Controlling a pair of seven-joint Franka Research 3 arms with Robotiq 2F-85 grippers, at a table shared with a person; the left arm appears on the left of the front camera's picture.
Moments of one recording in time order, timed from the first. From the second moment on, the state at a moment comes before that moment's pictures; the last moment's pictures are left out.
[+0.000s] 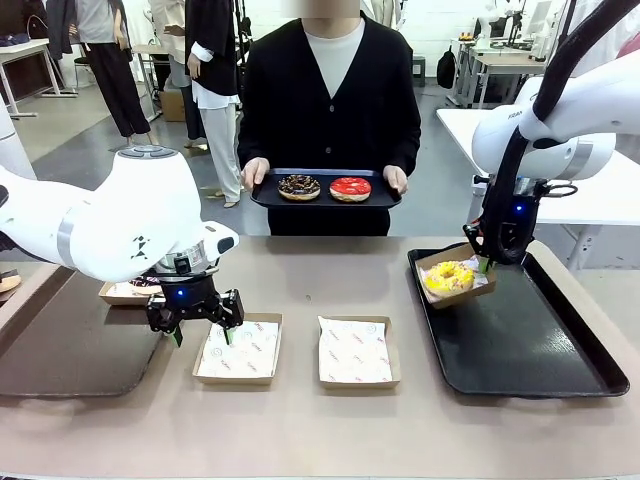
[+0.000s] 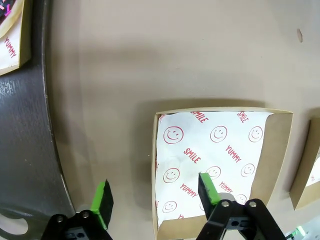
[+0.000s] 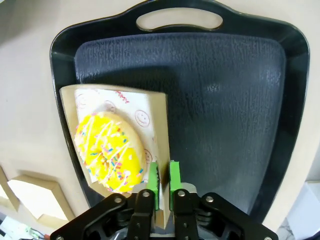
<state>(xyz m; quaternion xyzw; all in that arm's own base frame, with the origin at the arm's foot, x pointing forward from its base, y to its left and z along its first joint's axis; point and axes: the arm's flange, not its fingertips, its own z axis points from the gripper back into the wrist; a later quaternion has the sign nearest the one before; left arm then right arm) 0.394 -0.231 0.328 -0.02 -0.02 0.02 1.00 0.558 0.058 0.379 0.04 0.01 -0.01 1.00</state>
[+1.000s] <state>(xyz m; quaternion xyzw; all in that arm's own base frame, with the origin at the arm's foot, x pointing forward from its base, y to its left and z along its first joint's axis) 0.397 -0.229 0.330 -0.02 -0.03 0.02 1.00 0.558 0.057 0.381 0.04 0.01 -0.01 1.00</state>
